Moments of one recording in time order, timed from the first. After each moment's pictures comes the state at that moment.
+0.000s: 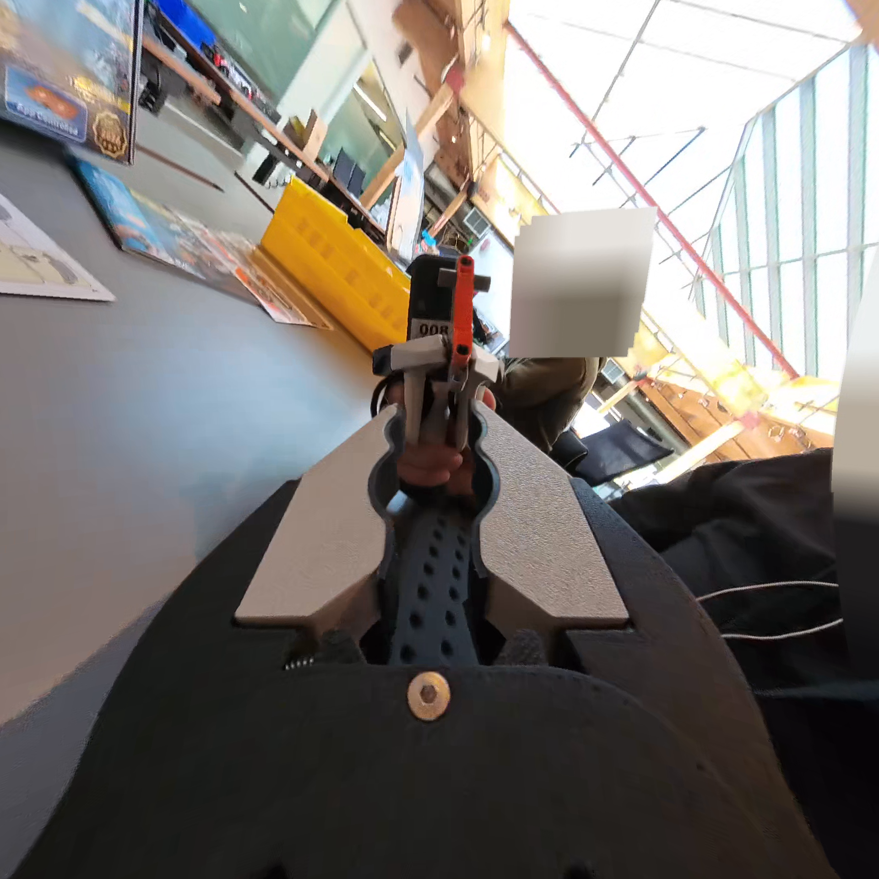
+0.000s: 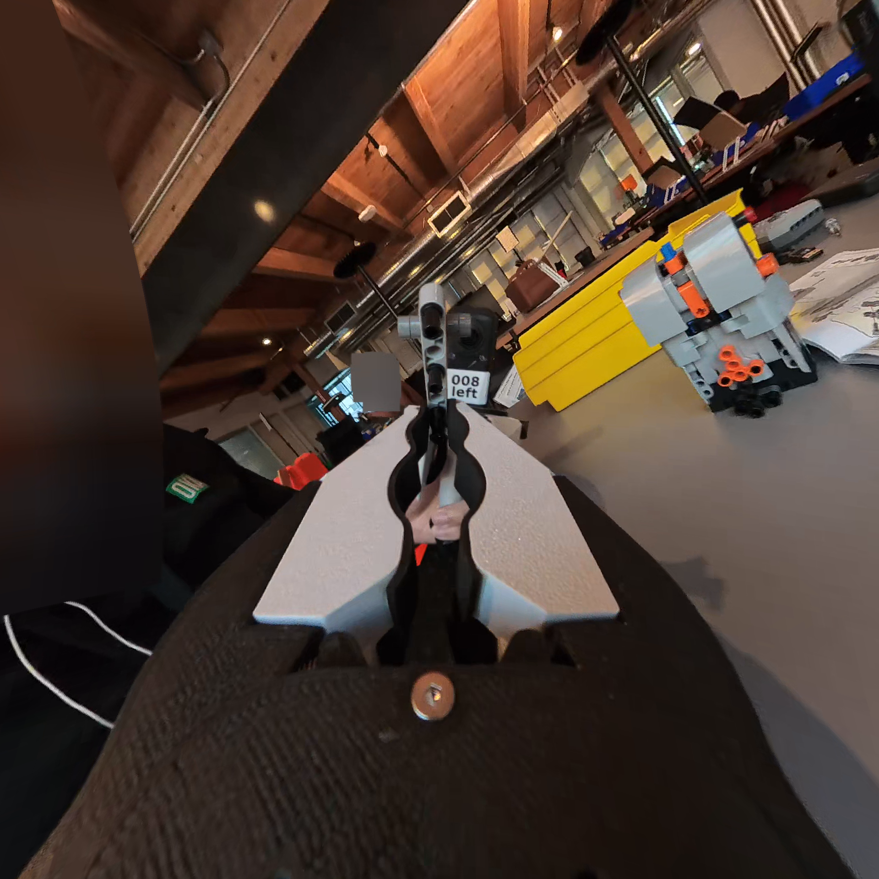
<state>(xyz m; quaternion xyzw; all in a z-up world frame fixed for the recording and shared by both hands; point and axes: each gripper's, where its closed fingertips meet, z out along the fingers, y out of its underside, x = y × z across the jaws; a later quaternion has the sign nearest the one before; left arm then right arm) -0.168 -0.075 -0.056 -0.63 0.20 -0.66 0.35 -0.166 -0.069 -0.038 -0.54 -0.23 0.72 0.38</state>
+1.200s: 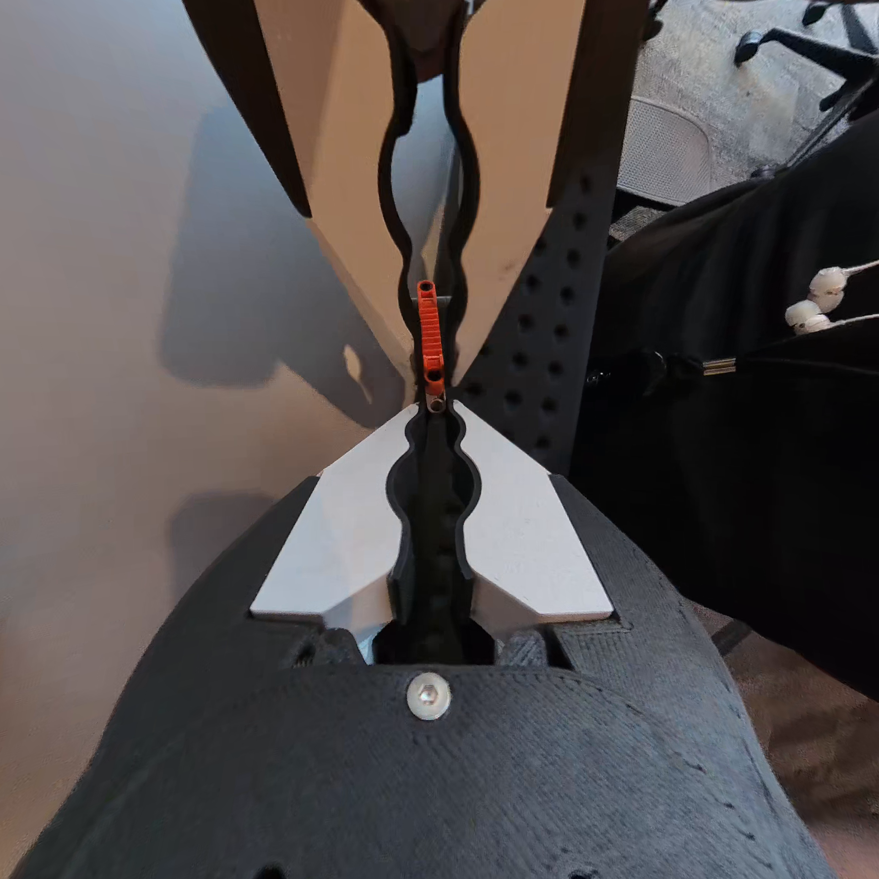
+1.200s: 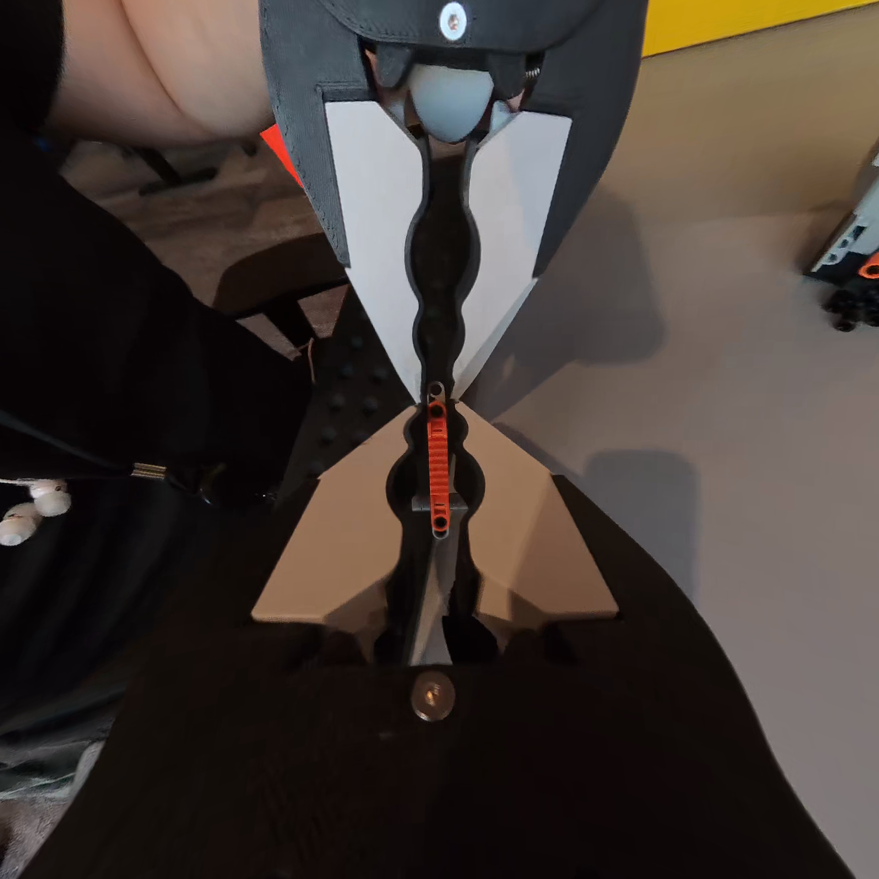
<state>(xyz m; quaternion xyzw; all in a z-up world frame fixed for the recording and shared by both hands) -0.203 -0.115 -0.125 -0.72 0.62 -0.29 0.07 -0.206 -0.109 -0.113 -0.64 -0.60 0.43 0.21</state>
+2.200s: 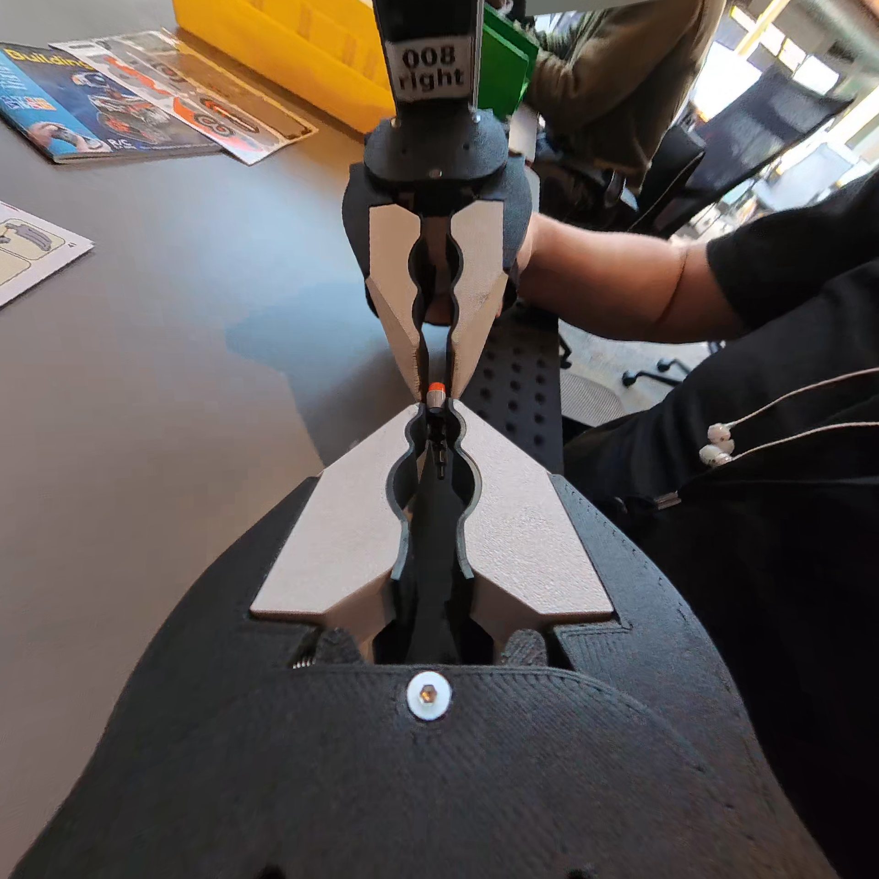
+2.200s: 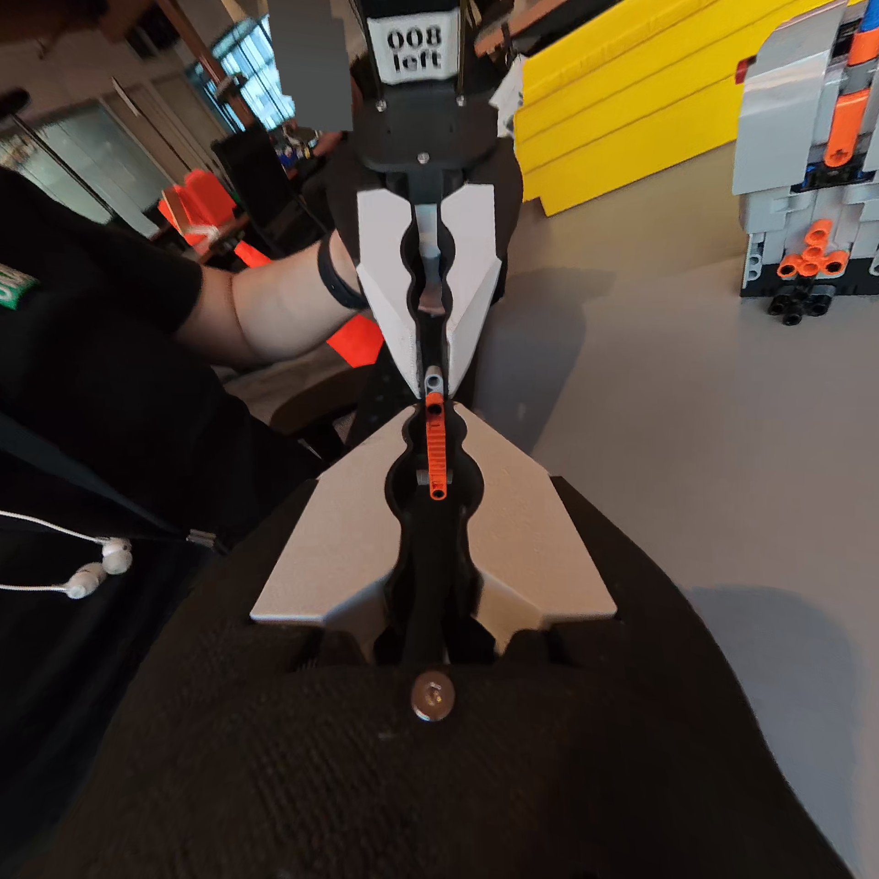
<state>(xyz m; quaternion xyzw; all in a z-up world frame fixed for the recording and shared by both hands) -0.189 -0.097 -0.089 -0.68 0.48 -0.48 0.27 -0.198 -0.096 -0.093 -0.63 -0.47 0.55 0.28</state>
